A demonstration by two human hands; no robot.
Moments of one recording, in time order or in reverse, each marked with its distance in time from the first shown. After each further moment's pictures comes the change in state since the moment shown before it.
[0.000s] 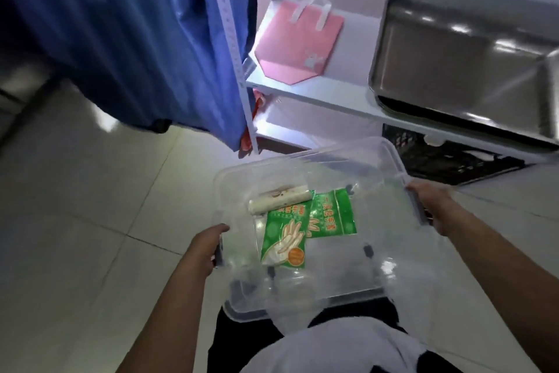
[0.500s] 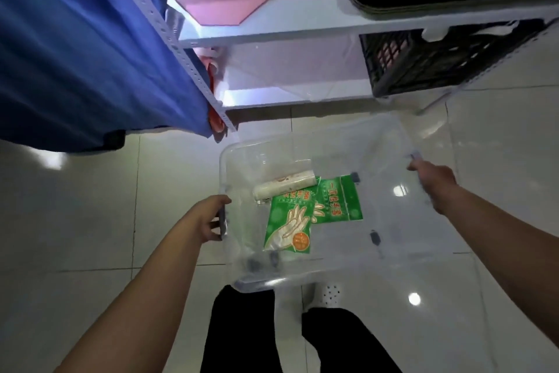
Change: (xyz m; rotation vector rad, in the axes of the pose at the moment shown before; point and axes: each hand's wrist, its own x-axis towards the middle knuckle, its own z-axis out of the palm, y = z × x) left_hand 0.140 0.060 0.026 0.499 -0.175 -0.030; right_hand 0.072 0.143 0.089 0.221 0.324 0.247
